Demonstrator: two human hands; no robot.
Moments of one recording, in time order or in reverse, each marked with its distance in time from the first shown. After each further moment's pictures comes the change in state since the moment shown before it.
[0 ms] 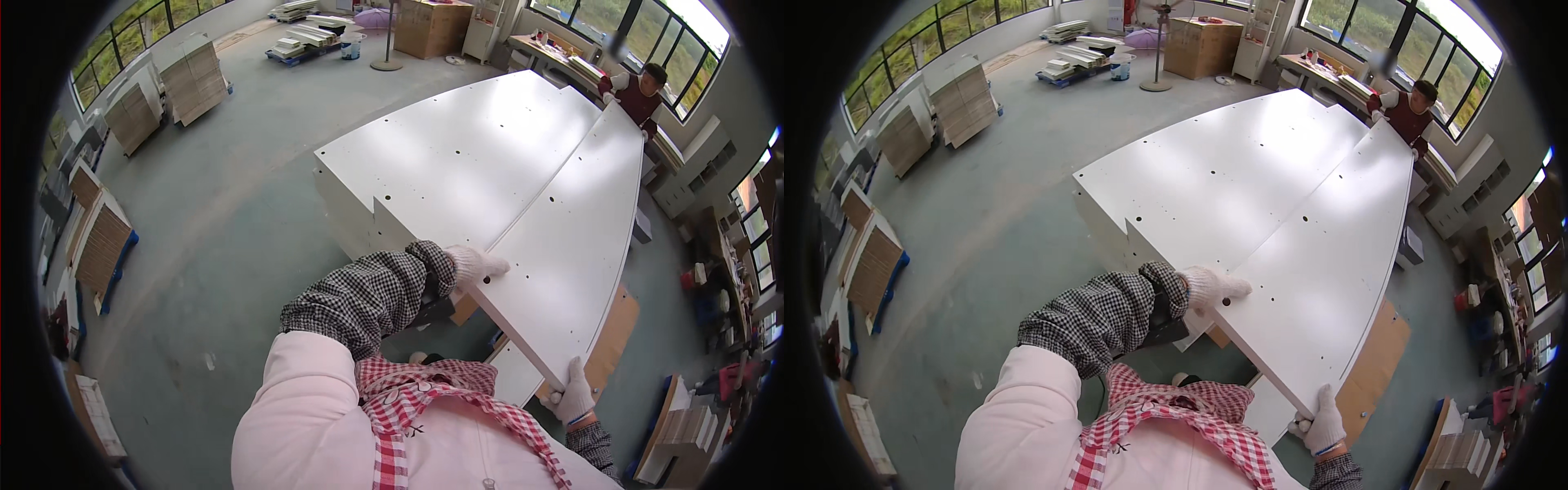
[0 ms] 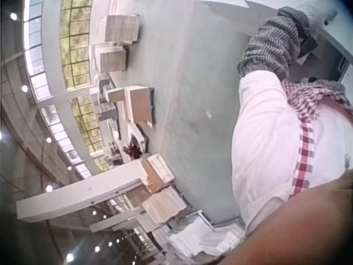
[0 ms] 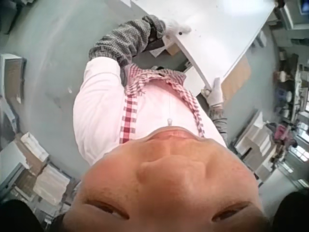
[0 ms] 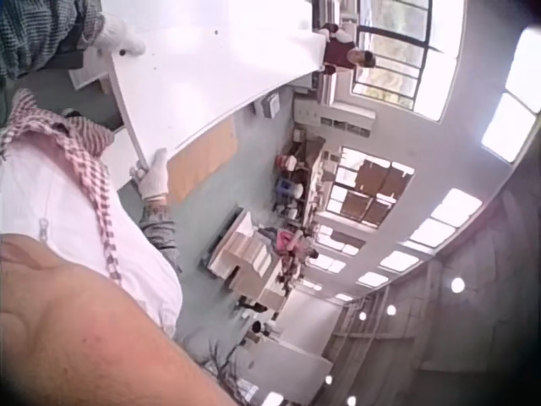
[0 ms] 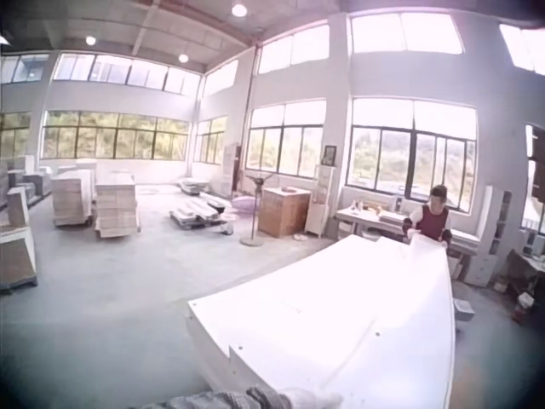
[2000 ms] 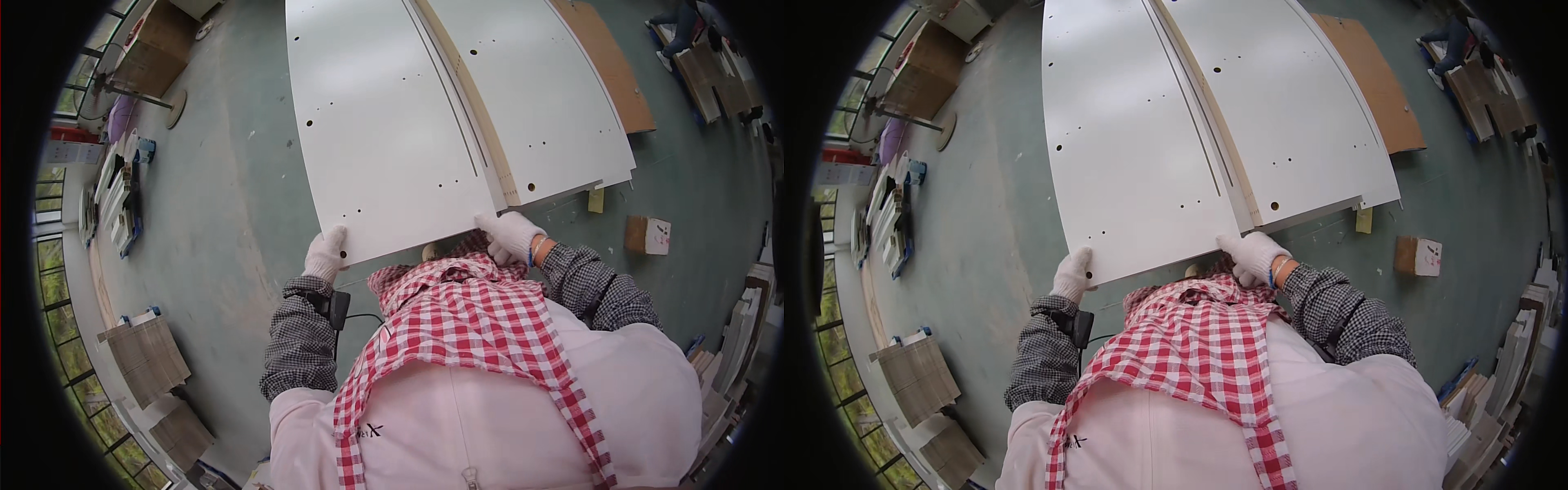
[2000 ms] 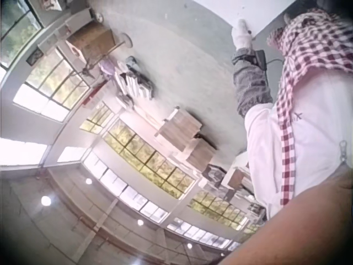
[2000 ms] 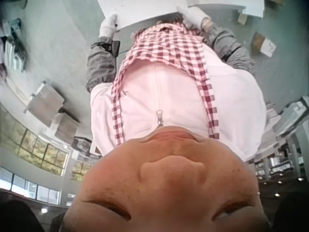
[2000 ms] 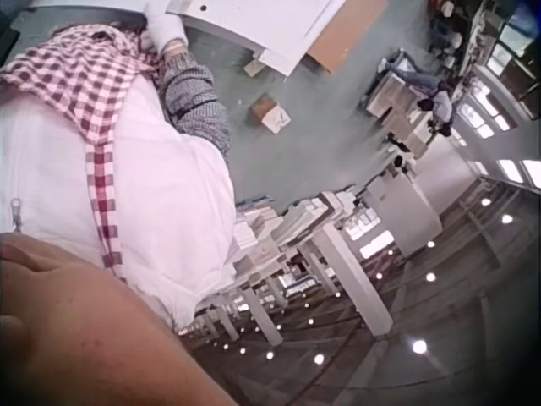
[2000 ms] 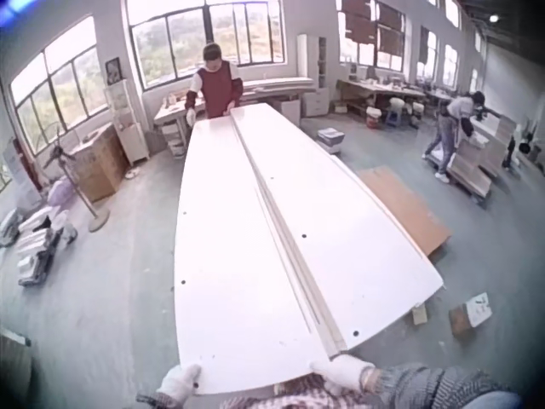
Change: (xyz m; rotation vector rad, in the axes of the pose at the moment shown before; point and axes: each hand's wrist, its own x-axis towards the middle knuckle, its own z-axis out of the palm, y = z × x) left_hand 0.226 -0.388 -0.524 -0.024 -0.018 -0.069; right_hand 0.160 -0.053 0.636 -0.047 -0.049 0.472
